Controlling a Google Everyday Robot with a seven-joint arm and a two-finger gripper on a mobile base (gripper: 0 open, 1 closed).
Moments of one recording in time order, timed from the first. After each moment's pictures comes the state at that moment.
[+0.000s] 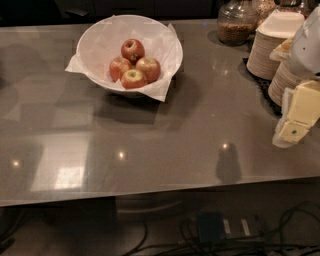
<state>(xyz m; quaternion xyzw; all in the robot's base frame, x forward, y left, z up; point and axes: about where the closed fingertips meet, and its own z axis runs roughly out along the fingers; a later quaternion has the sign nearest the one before) 0.438 -0.216 0.977 -0.60 0.78 -0.04 0.16</state>
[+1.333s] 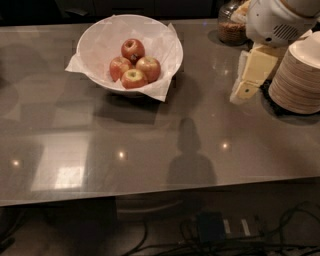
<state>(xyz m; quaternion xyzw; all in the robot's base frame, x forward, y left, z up) 0.524 -0.162 1.006 -0.64 0.72 -0.06 0.26</state>
